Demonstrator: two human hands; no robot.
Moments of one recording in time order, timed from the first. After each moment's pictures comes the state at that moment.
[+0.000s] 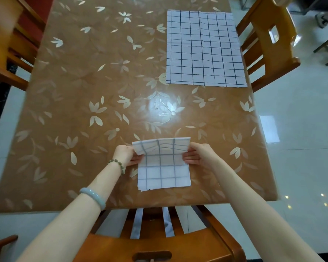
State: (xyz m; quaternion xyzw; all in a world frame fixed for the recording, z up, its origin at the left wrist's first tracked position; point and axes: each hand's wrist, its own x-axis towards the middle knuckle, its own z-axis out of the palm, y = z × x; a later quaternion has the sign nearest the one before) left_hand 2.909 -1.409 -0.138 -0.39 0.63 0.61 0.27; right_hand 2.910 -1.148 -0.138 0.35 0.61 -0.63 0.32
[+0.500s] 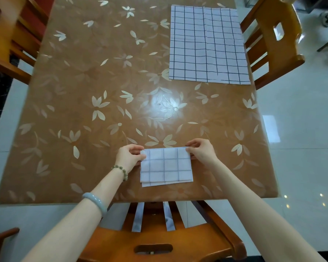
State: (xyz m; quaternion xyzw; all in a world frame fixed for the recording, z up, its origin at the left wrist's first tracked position) left_hand 2.944 -1.417 -0.153 -0.27 0.75 0.56 0.22; right_hand 2.922 -1.155 -0.145 0.23 0.81 -0.50 0.22
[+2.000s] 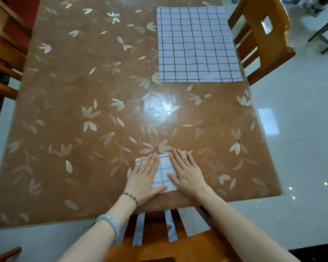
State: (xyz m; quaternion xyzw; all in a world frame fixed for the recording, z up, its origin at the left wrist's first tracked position) left_hand 2.983 -1.386 -0.196 0.24 0.95 0.03 0.18; right_hand 2.985 -1.177 -0.200 -0.19 0.97 -0.07 0.11
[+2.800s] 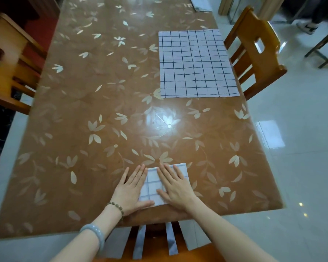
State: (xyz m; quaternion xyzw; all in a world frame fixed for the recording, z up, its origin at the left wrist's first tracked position) left_hand 2.974 -1.428 -0.182 0.24 0.95 0.00 0.21; right_hand 2.981 -1.209 -0.187 -0.23 0.96 -0.06 0.16
